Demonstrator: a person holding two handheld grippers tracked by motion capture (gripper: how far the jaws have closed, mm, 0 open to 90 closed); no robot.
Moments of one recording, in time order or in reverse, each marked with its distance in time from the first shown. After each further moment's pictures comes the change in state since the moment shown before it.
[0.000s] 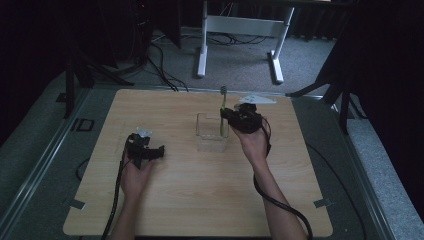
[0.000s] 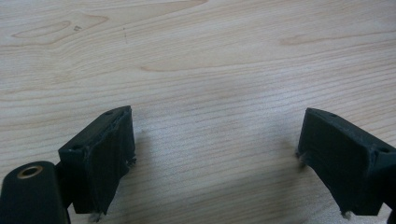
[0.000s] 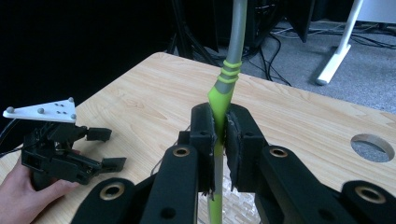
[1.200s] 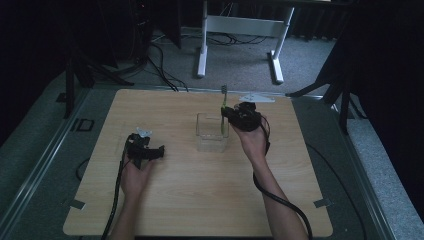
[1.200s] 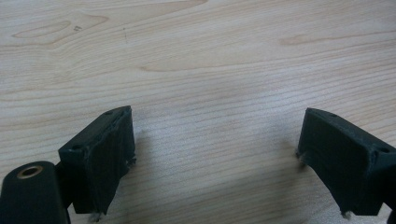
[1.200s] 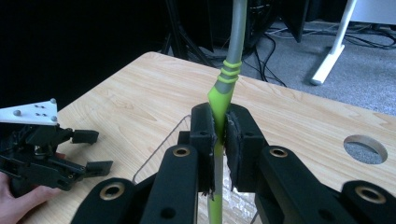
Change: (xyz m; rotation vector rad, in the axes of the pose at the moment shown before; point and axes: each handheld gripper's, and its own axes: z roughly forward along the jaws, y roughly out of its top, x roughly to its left) left arm 0.000 0.000 0.000 0.000 0.000 0.000; right arm -0.011 -0.003 0.011 0.000 -0.019 -0.005
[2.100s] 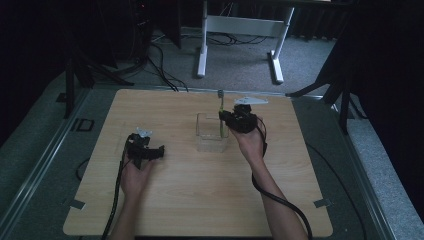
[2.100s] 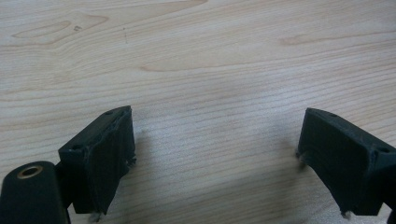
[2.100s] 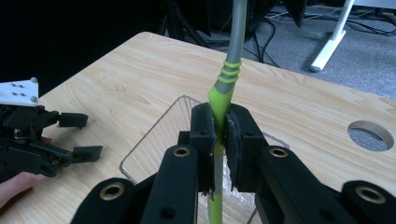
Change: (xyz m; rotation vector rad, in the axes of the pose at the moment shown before) left arm 0.000 0.000 0.000 0.000 0.000 0.000; right arm -0.001 -0.010 0.016 0.064 -0.013 -0.018
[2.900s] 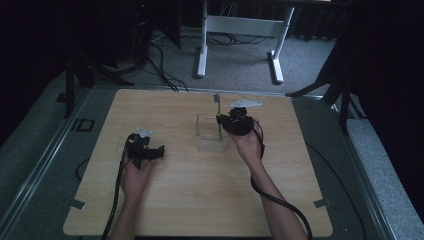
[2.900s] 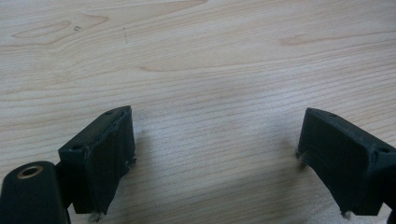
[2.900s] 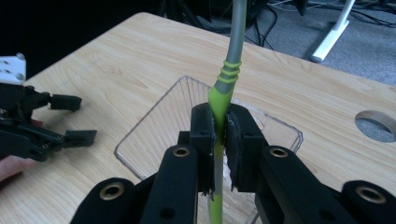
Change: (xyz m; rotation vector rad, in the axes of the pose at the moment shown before) left arm 0.000 0.000 0.000 0.000 0.000 0.000; right arm 0.004 -0.008 0.011 0.055 -0.006 -0.029
